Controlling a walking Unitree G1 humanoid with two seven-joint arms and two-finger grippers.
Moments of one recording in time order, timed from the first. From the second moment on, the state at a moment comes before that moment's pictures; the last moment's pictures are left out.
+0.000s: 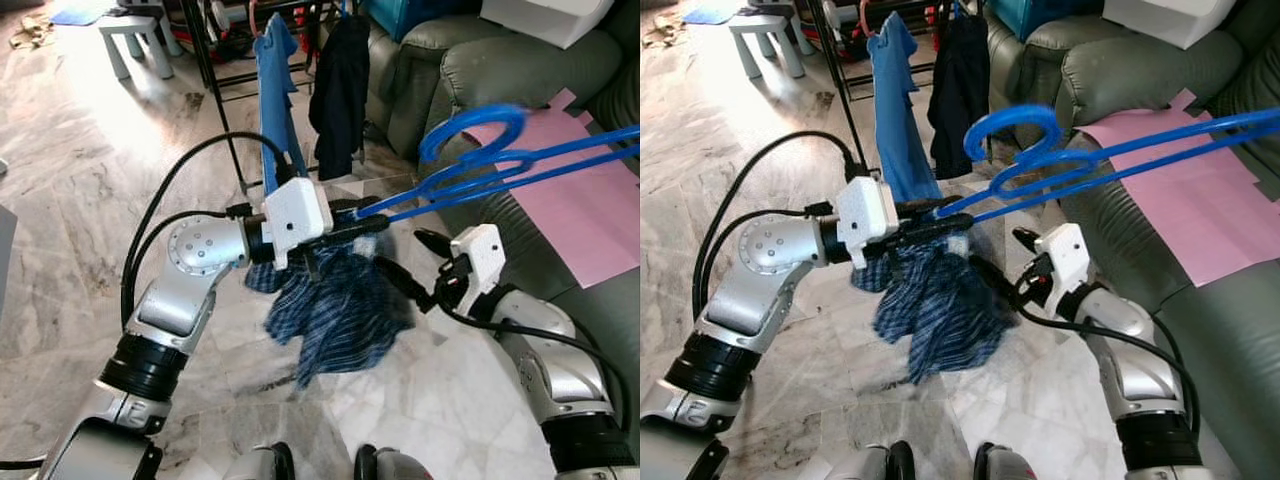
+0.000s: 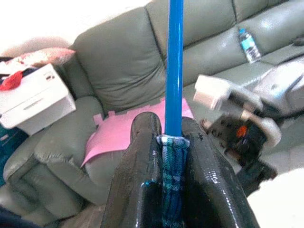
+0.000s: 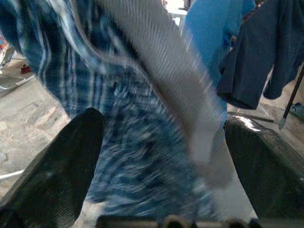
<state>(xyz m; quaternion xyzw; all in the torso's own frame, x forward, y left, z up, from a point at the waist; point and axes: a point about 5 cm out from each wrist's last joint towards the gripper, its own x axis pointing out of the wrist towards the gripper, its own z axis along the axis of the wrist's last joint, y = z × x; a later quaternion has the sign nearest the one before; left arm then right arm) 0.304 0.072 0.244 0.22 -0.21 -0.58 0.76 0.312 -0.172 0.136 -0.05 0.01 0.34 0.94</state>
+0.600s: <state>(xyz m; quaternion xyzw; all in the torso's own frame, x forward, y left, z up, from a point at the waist) 0.311 0.077 0.232 0.22 -0.18 -0.55 0.78 0.303 -0.183 0.135 -0.06 0.03 0.35 0.93</state>
